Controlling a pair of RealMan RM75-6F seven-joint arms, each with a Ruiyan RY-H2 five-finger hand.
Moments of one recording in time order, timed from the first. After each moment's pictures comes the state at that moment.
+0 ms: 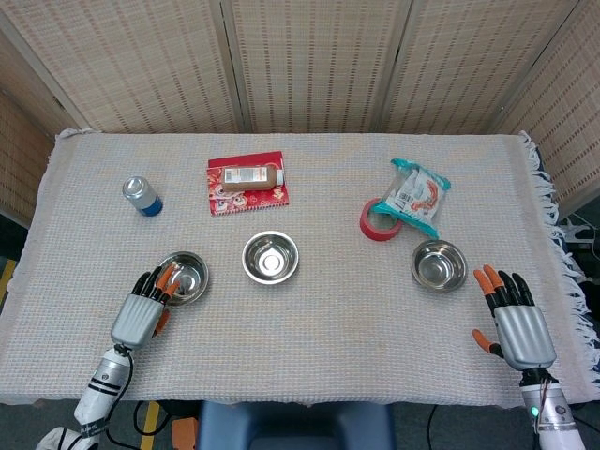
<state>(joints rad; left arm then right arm) -0.34 -1.78 -0.06 -0.81 1.65 1.35 0.16 0.11 -1.19 0.04 -1.70 -1.45 1.39 -0.28</state>
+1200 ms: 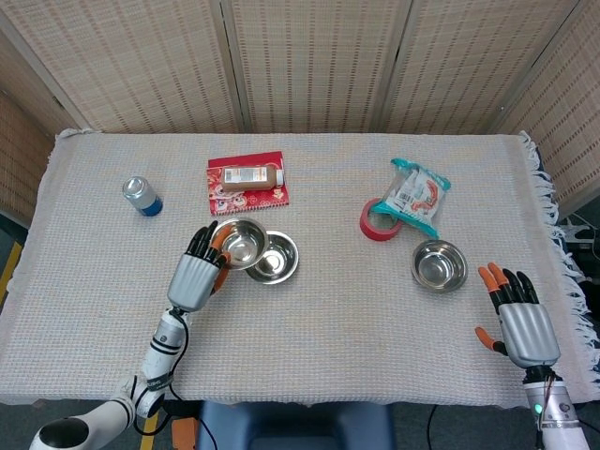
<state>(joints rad) -0.66 -2.06 -0.17 -0.58 1.60 1.49 0.10 0.12 -1.18 0.05 -1.71 -1.42 1.38 -0.26</state>
